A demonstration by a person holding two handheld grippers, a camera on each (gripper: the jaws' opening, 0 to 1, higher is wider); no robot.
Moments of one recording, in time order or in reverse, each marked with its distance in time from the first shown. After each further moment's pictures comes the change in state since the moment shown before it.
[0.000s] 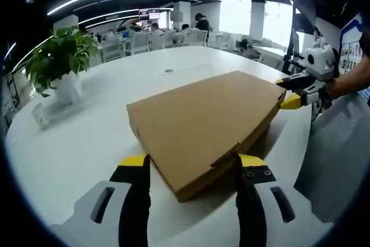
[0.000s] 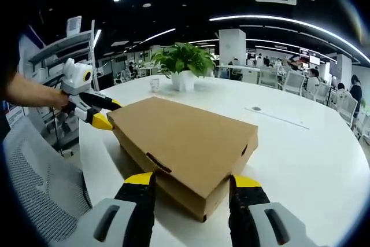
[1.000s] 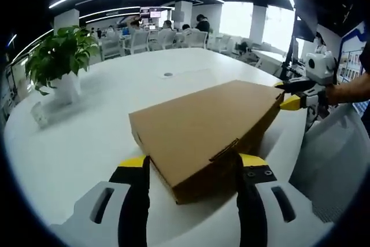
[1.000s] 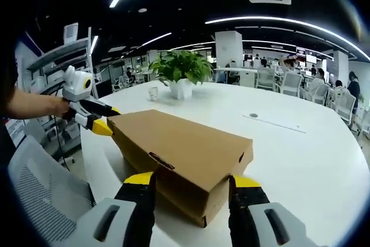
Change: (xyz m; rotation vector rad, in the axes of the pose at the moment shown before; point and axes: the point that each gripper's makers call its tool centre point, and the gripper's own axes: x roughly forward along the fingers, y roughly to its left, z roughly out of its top) left arm -0.011 0.001 0.021 -0.044 0.000 -0.025; right arm -0.015 0.000 0.030 0.037 -0.030 -0.006
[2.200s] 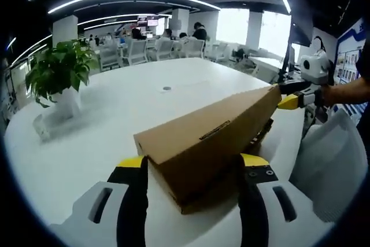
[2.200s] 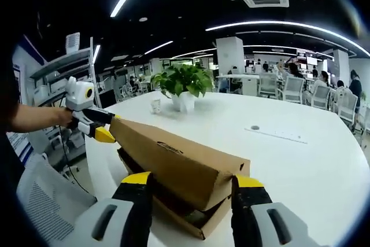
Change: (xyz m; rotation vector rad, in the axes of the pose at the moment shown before) left arm -0.011 0.003 0.034 0.046 -0.055 -0.006; right arm -0.007 -0.003 0.039 0.018 -0.064 0.035
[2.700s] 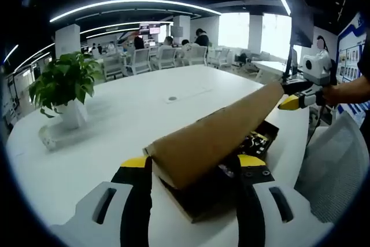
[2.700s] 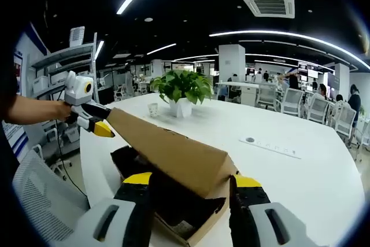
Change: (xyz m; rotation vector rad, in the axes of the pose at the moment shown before) left arm 0.000 0.012 0.025 0.011 -0.066 0.032; right arm 0.004 -0.012 0.023 -0.085 -0.032 -0.034
